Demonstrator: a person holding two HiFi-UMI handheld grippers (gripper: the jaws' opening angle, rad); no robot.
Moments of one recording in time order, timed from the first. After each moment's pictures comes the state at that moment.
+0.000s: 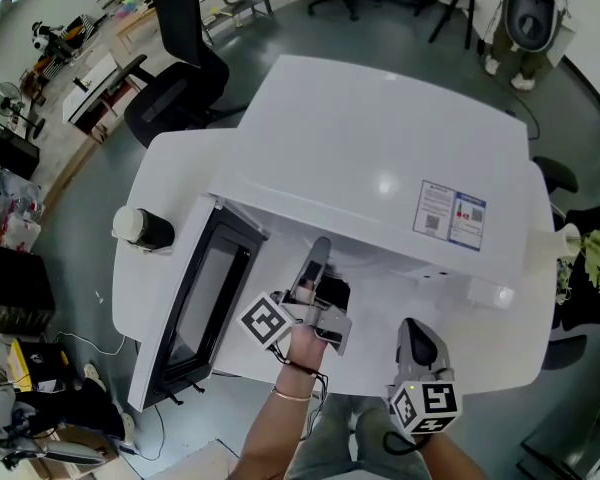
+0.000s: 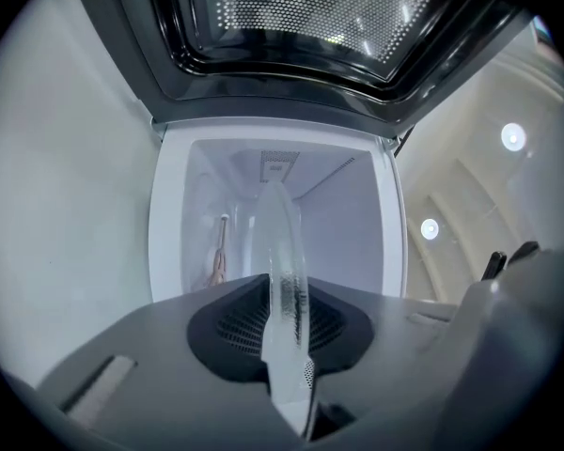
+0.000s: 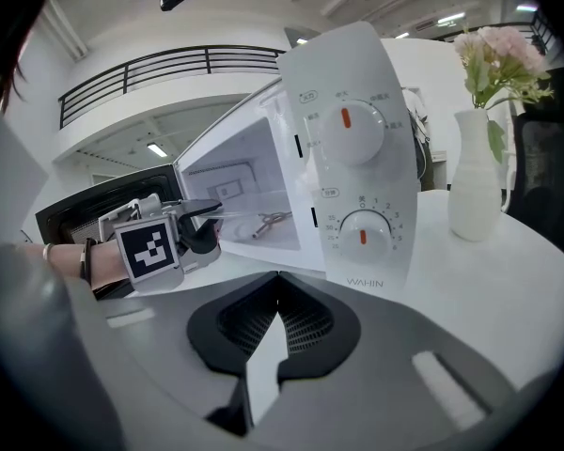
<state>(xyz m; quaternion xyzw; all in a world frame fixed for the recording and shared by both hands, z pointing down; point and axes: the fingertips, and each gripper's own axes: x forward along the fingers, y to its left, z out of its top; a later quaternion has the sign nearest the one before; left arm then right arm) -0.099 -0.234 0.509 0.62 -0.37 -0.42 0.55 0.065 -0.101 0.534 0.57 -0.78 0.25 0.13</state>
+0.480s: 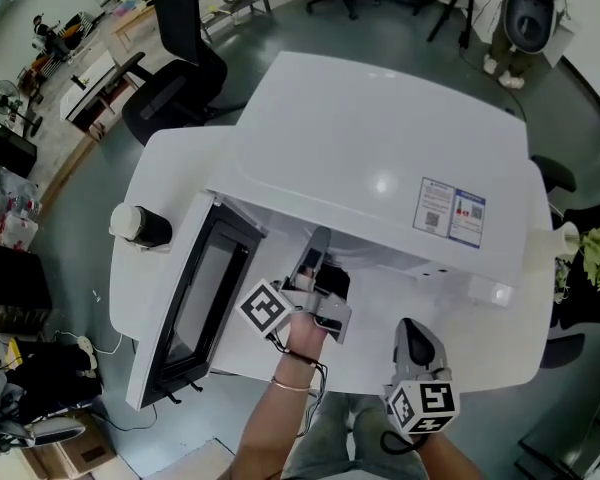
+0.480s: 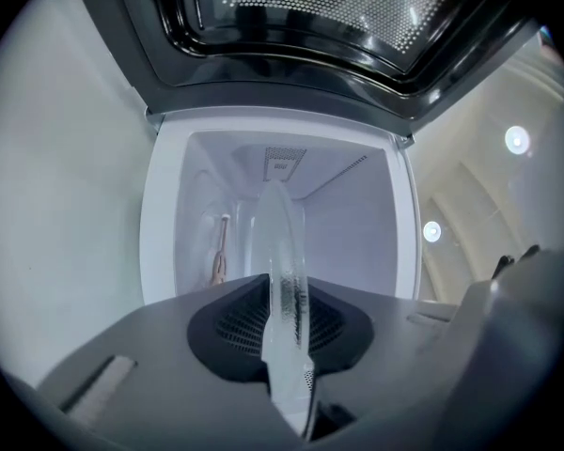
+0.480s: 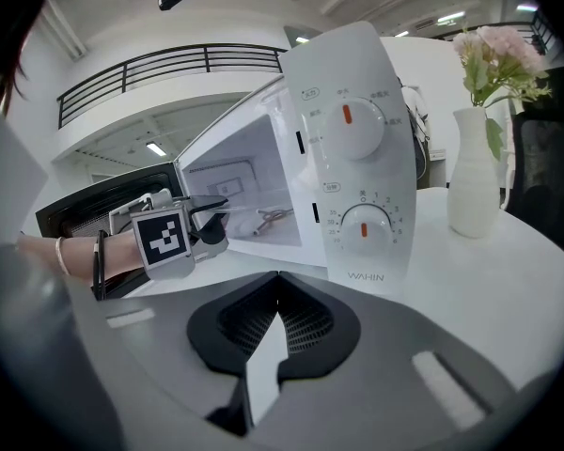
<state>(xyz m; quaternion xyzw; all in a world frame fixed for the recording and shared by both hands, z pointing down) -0.099 -0.248 0.512 0.61 -0.37 -0.42 0.56 0.064 -0.097 0.537 0.57 -0.77 0.25 0.13</state>
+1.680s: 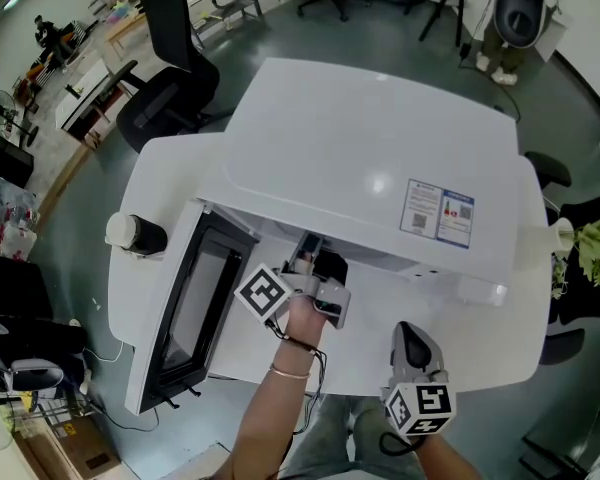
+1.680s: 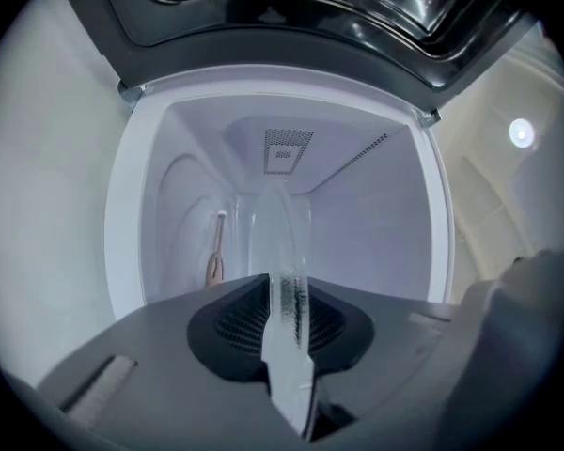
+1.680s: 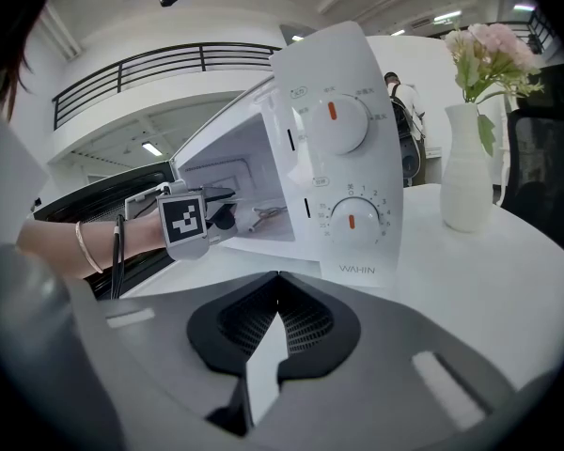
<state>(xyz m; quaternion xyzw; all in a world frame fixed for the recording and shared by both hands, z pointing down) -0.086 -0.277 0.510 0.61 -0.37 -0.41 0.57 0.070 -0.092 0.542 0.57 -0.77 0.26 0.13</state>
